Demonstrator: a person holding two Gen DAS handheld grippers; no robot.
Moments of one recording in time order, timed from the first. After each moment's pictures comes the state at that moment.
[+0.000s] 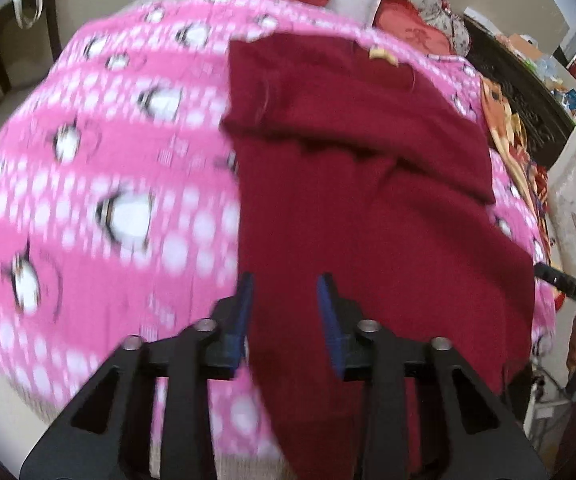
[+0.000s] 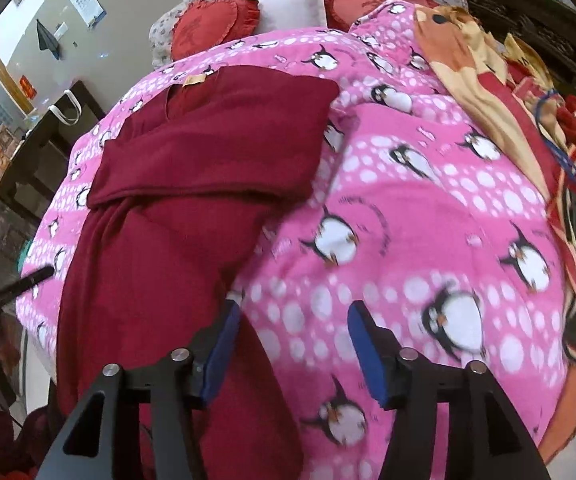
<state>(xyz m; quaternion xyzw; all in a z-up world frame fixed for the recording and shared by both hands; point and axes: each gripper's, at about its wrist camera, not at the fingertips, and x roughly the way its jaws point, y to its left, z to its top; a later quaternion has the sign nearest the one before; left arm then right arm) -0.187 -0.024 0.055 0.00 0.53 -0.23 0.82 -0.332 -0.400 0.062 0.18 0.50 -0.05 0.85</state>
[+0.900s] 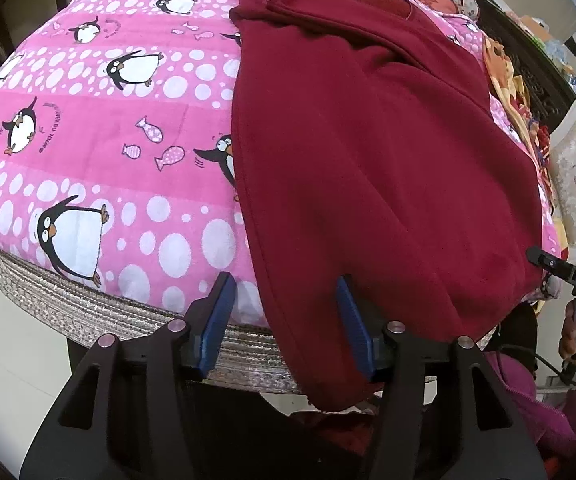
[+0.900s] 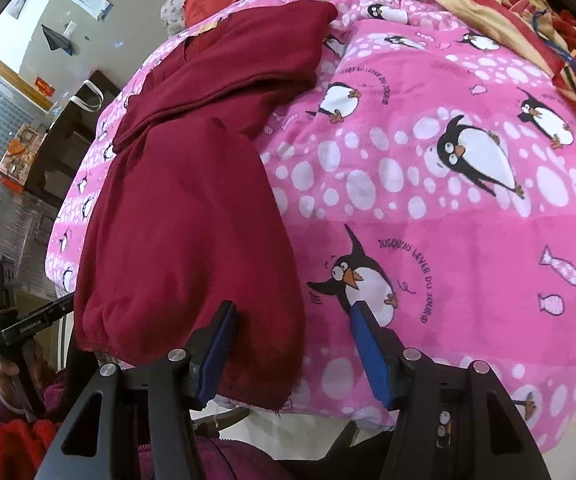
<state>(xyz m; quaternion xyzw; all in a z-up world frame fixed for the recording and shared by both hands) -0.266 -0.008 0.017 0.01 0.58 -0.22 0.79 -0.386 -0.382 0.012 0.24 0.52 0.00 0.82</state>
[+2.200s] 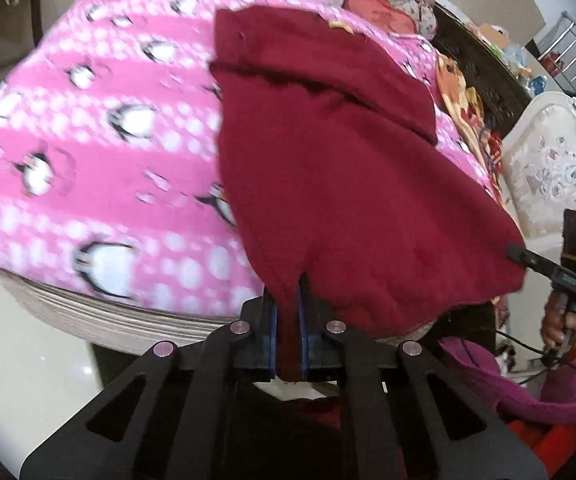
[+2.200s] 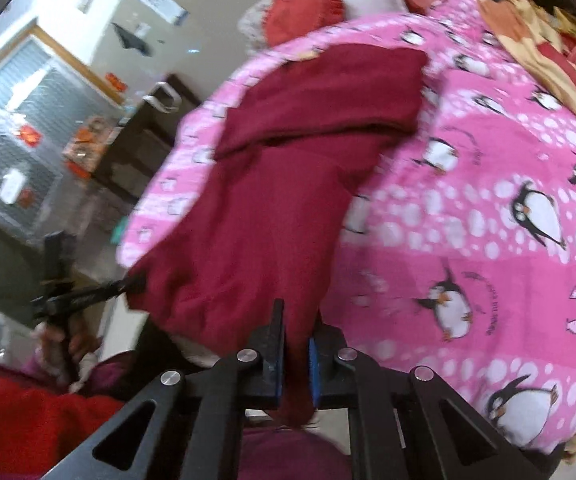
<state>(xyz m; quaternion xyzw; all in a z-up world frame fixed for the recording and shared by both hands) -0.269 0.021 0.079 -0.01 0.55 -0.29 0.79 -0.404 -0.349 0.080 0.25 0.45 0.15 0.84</state>
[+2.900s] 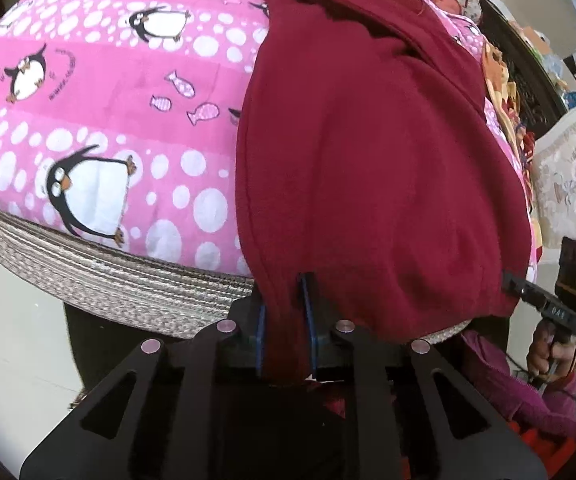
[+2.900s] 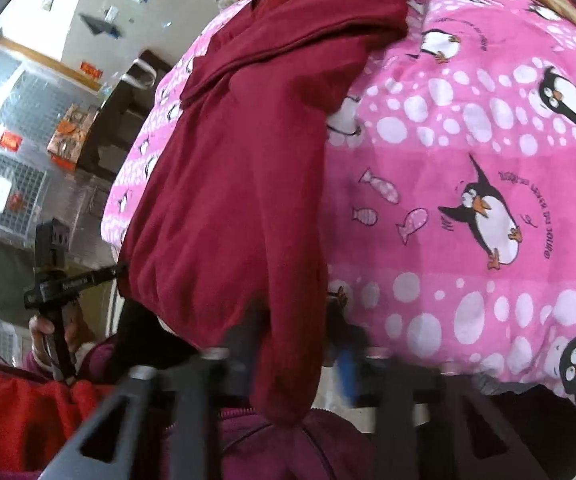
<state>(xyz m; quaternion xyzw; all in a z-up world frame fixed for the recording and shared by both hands) -0.263 0.017 0.011 -0.04 0.62 -0.25 0.74 -0.398 -0.328 0.004 0.26 0.53 0.12 0.80</state>
